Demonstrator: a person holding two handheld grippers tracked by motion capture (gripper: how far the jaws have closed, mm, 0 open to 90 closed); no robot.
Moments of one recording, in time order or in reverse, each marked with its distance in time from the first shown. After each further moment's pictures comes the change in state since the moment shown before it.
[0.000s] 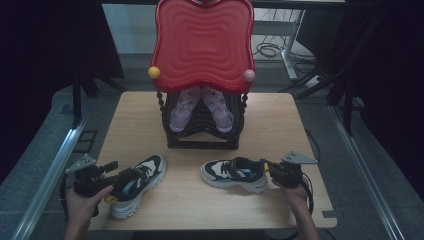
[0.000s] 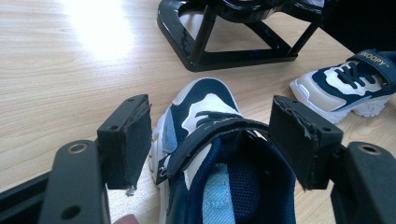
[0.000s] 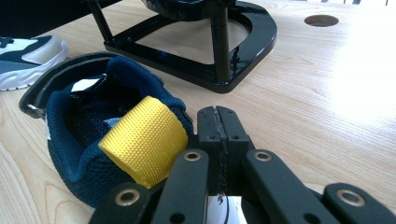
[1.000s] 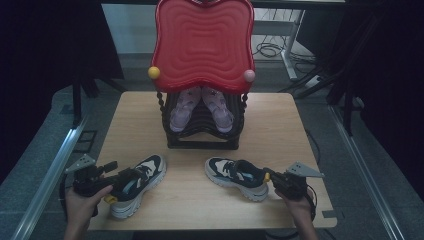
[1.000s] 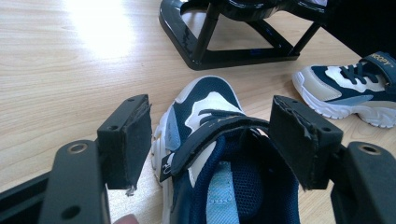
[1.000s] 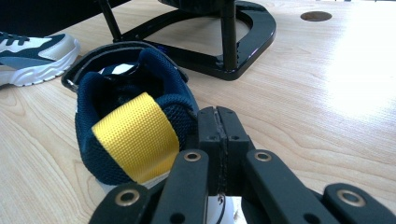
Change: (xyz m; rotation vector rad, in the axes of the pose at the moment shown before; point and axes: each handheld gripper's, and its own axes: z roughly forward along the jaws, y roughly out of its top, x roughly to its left) left arm 0.002 -0.001 0.000 0.005 0.003 -0.006; right arm 0.019 -0.016 -0.026 -0.019 -0.024 0.016
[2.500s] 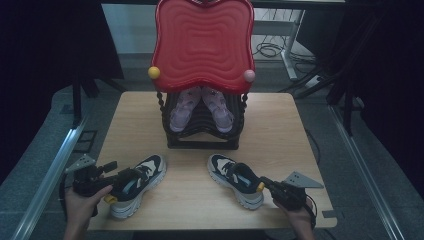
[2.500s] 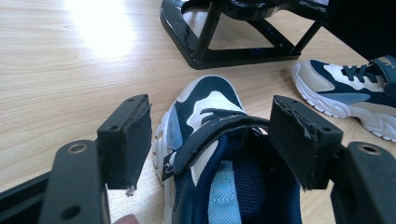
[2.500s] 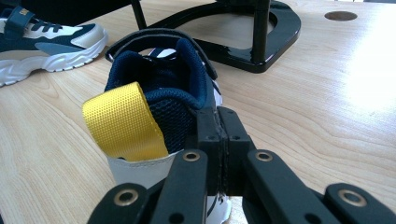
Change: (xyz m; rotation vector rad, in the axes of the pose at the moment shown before) left arm 0.001 0.000 -0.001 -0.003 0.002 -0.002; right arm 0.023 -0.011 -0.013 -0.002 0.041 -0.040
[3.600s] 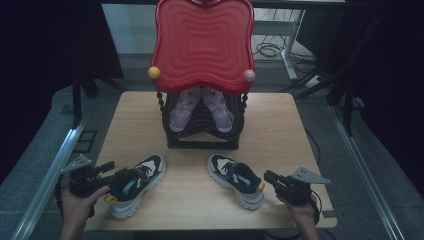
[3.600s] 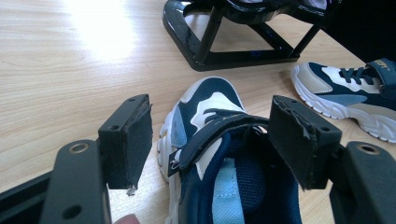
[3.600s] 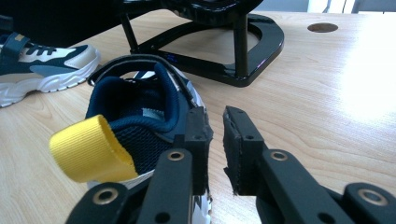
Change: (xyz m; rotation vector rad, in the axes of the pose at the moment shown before) left arm 0.004 0.001 -0.008 -0.005 0.000 -0.005; right arm -0.017 0.007 -0.004 -0.051 -0.007 0.044
